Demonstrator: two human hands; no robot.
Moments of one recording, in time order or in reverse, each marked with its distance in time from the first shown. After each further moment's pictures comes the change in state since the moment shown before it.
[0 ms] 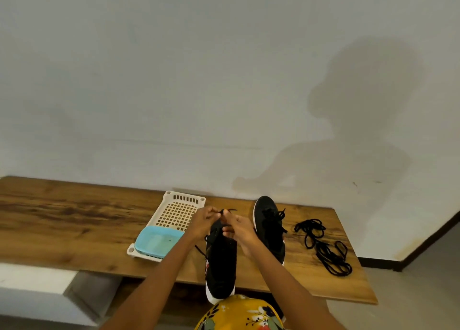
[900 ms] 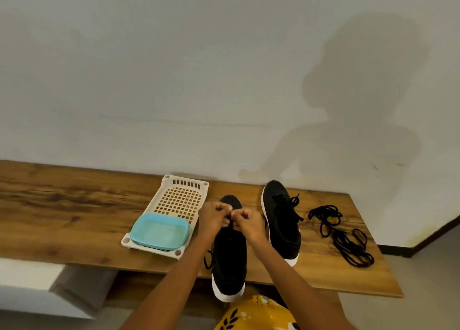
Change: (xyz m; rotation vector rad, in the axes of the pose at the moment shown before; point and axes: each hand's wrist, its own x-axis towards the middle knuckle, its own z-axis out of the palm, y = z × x) left_hand 0.024 -0.045 0.038 -0.174 0.191 -0.194; right_hand 0.040 0.054 0.004 -0.200 0.194 -0.091
